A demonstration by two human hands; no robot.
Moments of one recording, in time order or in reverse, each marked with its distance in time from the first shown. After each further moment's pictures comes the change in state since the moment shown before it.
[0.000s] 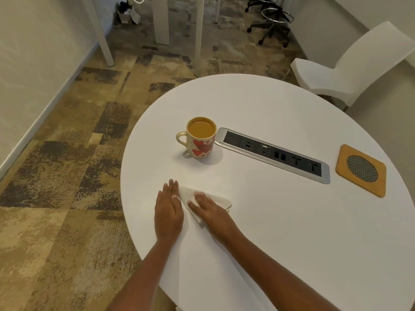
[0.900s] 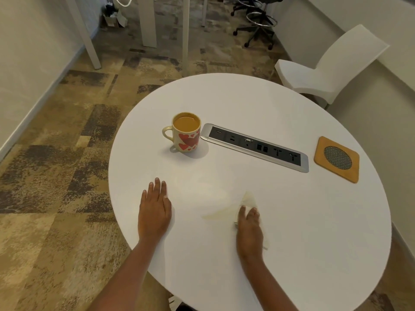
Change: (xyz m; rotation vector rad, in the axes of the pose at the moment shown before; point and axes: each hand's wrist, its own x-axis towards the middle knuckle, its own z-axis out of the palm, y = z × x) left_hand -0.017 -0.011 -0.011 0.368 -0.149 0.175; right_hand -0.091 0.020 0.014 -0.175 0.221 0.835
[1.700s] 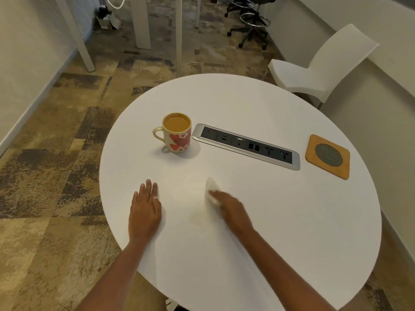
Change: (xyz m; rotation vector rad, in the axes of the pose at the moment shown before) left_hand -0.001 0.000 0.000 -0.046 0.013 -0.018; right_hand 0.034 0.000 -0.030 0.445 -0.011 -0.405
